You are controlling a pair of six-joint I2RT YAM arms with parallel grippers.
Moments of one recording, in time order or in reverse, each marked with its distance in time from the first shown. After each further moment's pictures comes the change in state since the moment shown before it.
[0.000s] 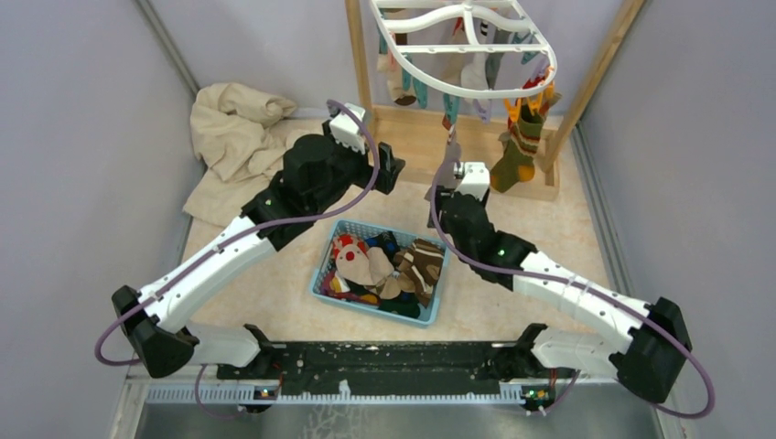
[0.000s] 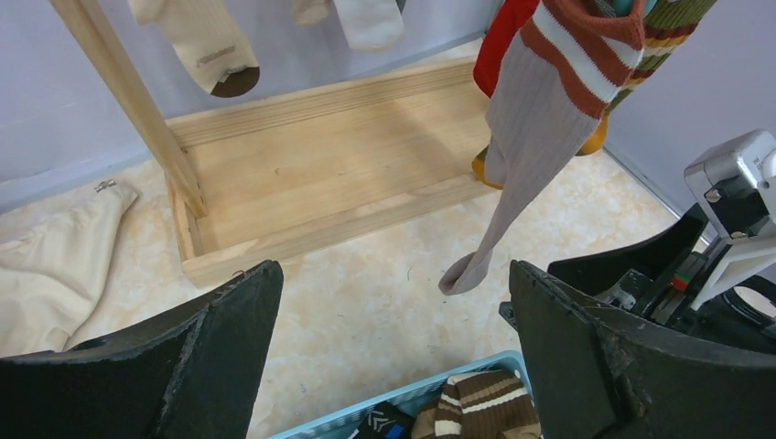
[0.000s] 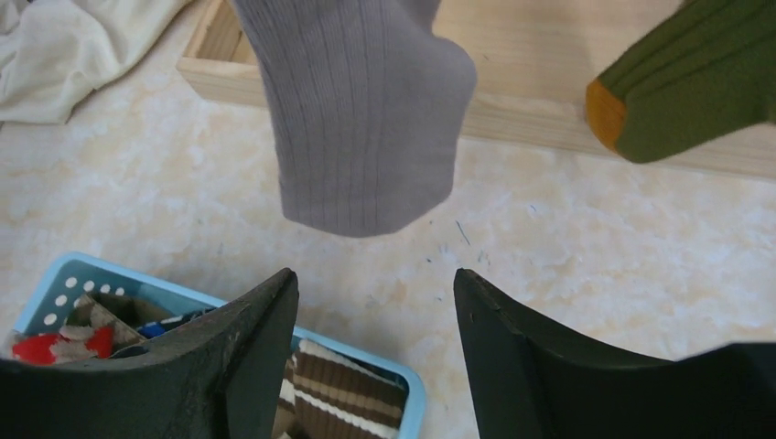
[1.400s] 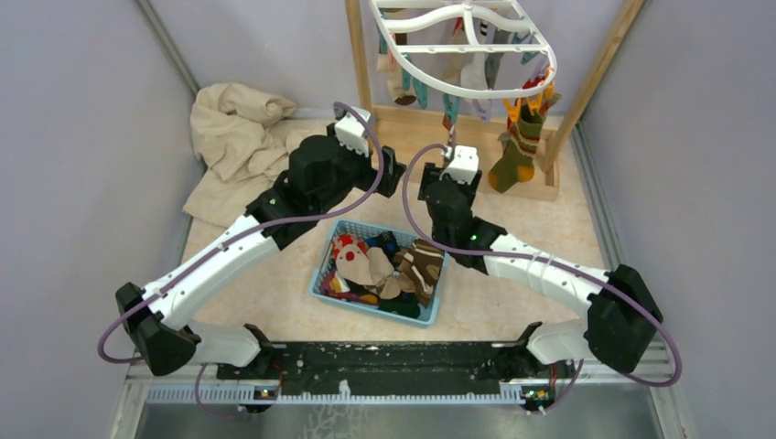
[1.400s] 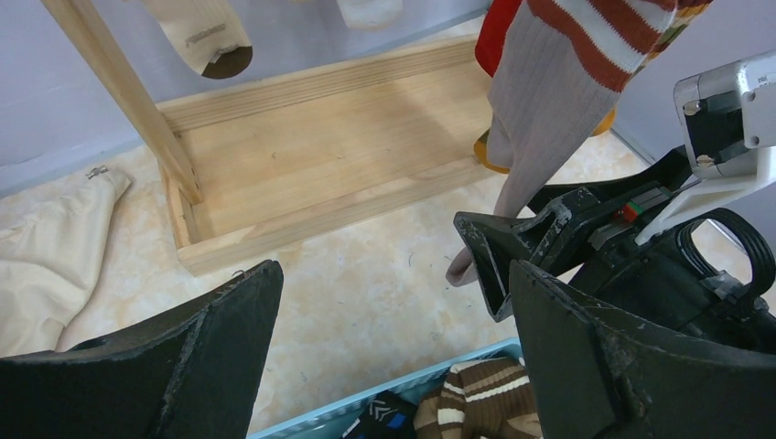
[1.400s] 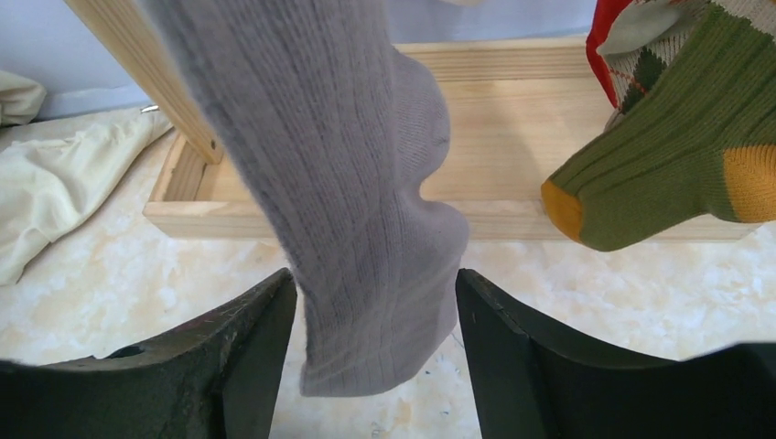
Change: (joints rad) left arm 0.000 0.014 -0.010 -0.012 0.007 0.003; right arm -0.008 0.235 0.078 0.362 0.237 -0.121
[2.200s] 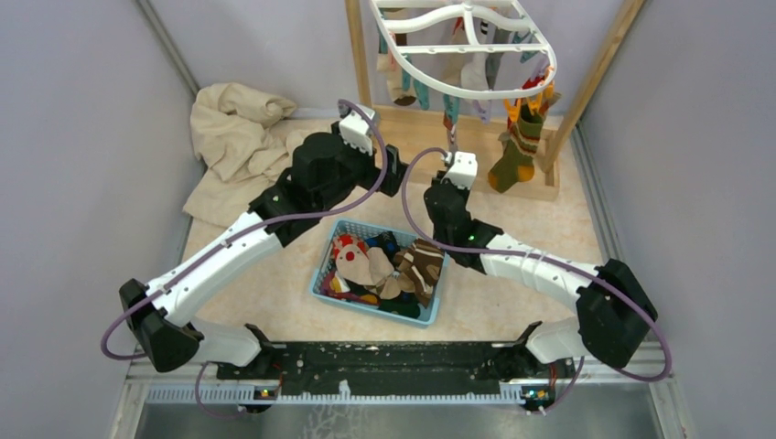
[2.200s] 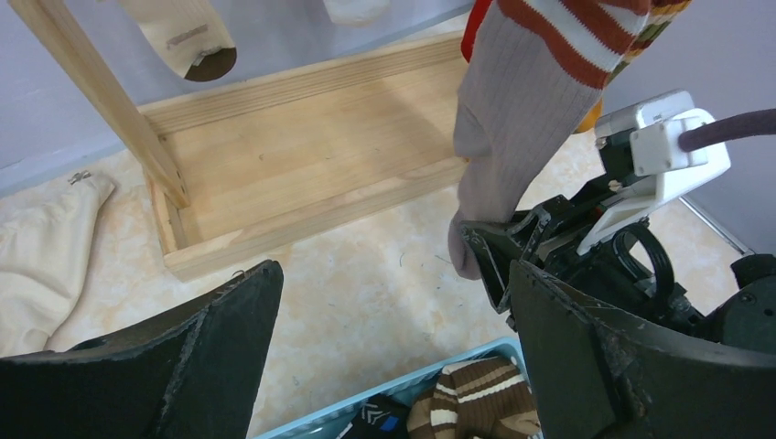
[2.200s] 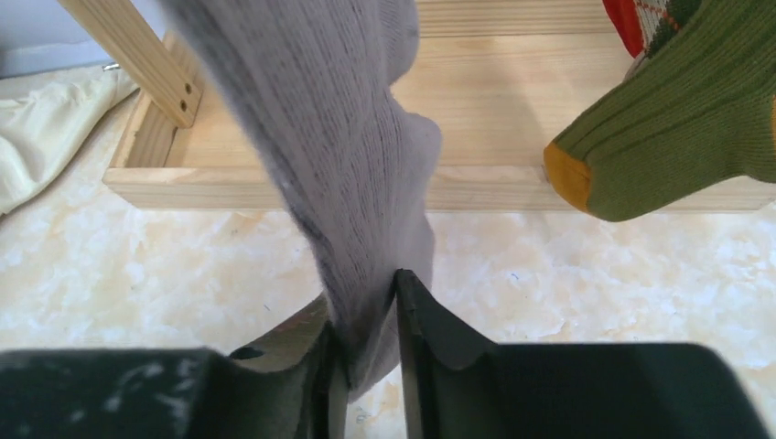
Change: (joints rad) left arm 0.000 0.022 0.019 -0.009 0.023 -0.004; right arm -0.036 0.039 -0.048 -0.008 -0.046 0.055
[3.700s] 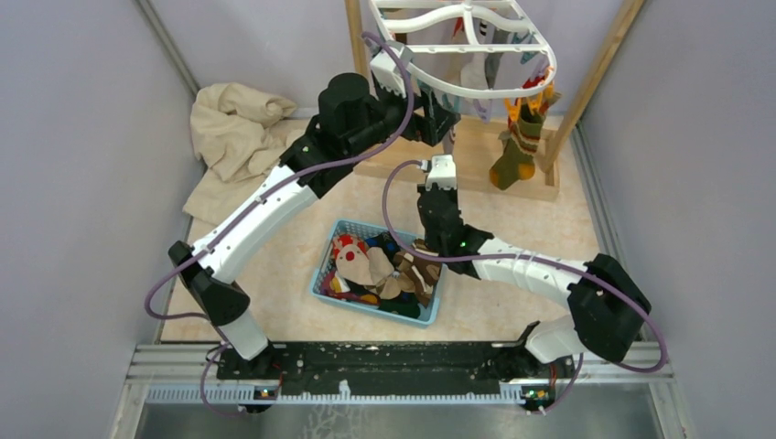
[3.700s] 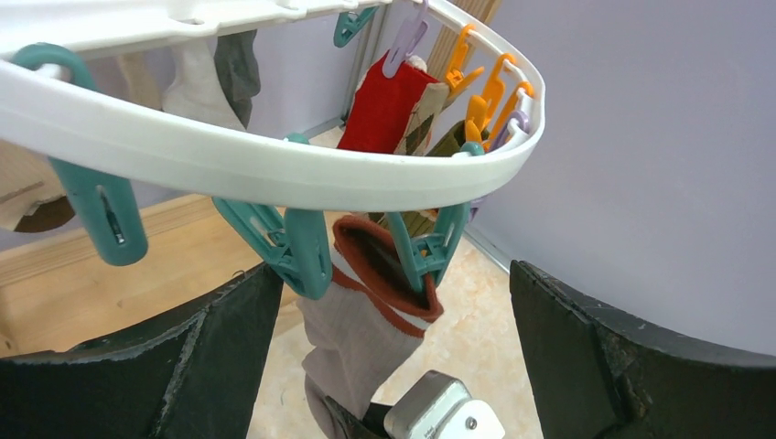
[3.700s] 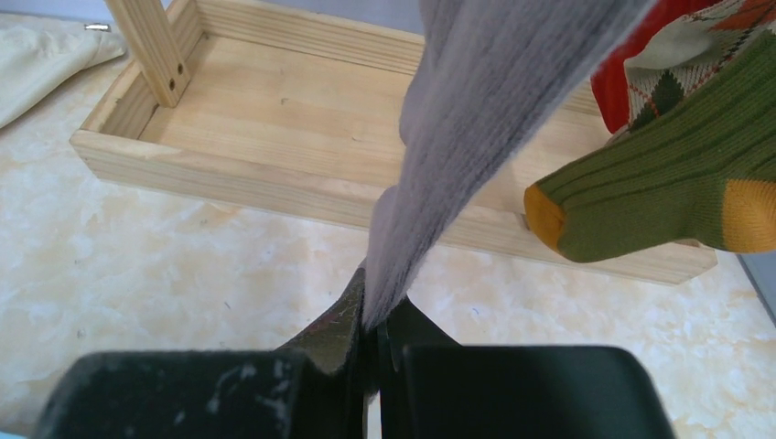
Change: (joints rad) left arm 0.002 0.349 0.557 -0.023 0.220 -0.150; right arm 0.066 0.036 -0.026 0.167 0.042 -0.310
